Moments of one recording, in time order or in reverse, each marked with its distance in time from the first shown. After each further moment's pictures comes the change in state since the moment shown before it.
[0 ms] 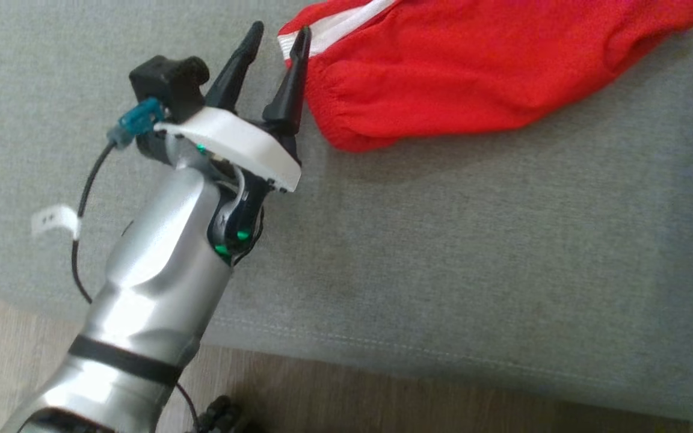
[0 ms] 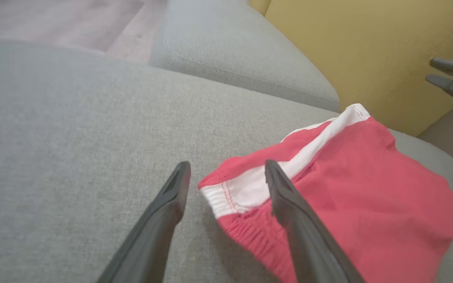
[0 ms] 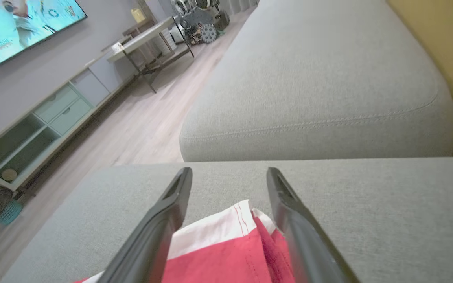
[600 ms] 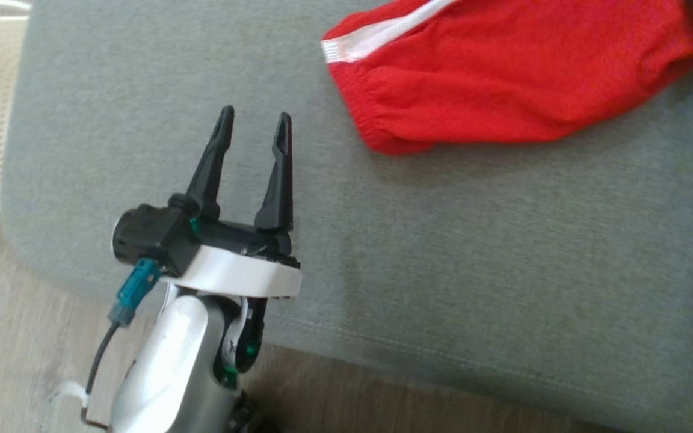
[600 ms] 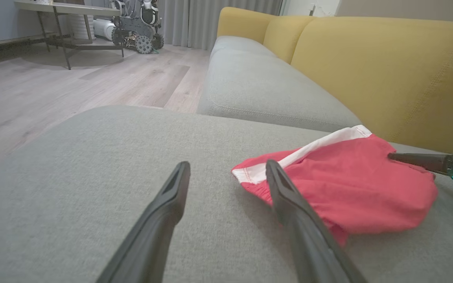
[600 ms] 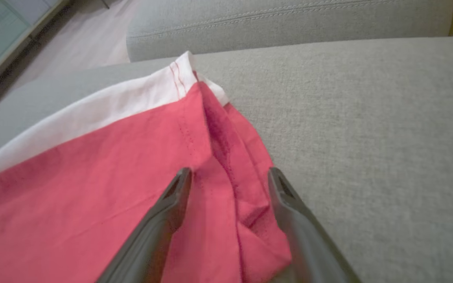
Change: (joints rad) left arm 0.467 -0.037 0.169 -0.545 0.384 0.150 -0.015; right arm 0.150 -0.107 0.115 0.198 -0.024 0.000 -0.075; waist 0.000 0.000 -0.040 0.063
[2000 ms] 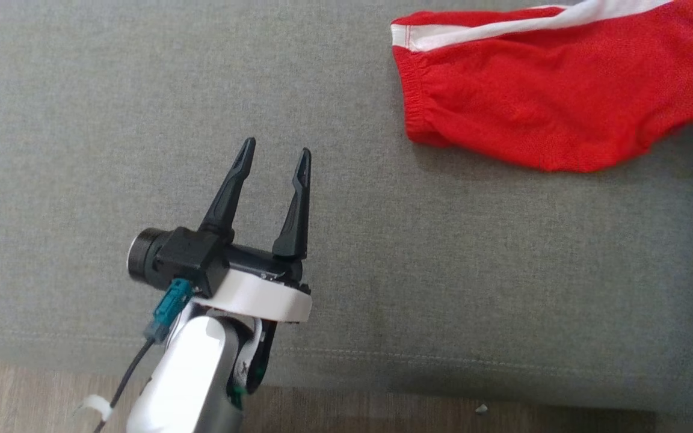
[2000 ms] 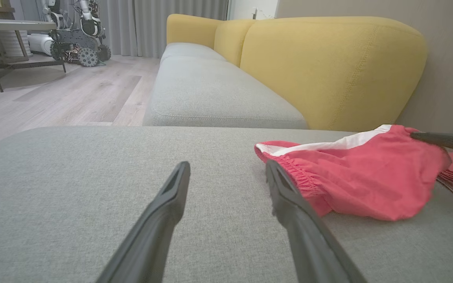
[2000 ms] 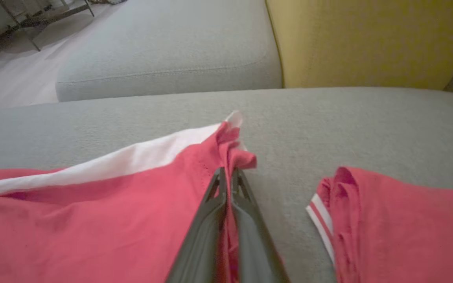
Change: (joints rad) left arm 0.046 -0.002 -0.033 0.037 0.095 -0.017 0.000; right arm 0.105 -0.028 -0.055 0.065 -0.114 0.000 -0.206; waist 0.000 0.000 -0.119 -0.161
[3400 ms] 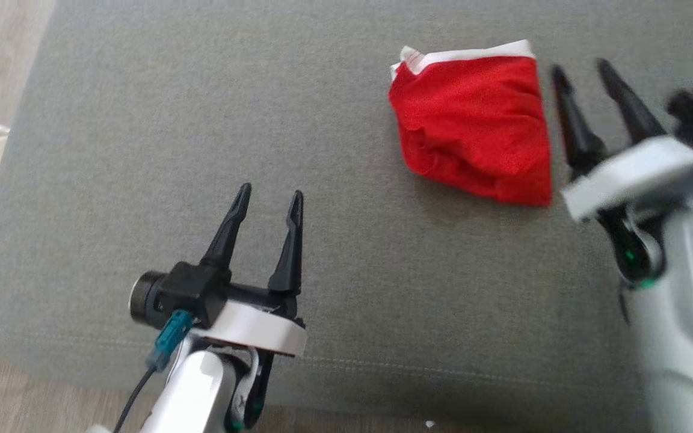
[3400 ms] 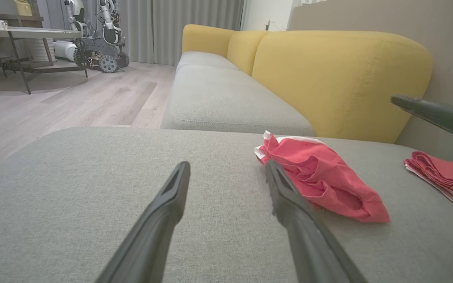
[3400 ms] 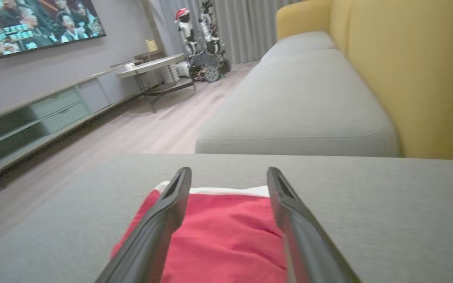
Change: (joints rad) left arm 0.099 0.001 0.009 0.015 -0.012 0.011 0.000; right arm 0.332 0.360 -0.075 -0.536 -0.185 0.000 -0.019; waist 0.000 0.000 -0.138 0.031
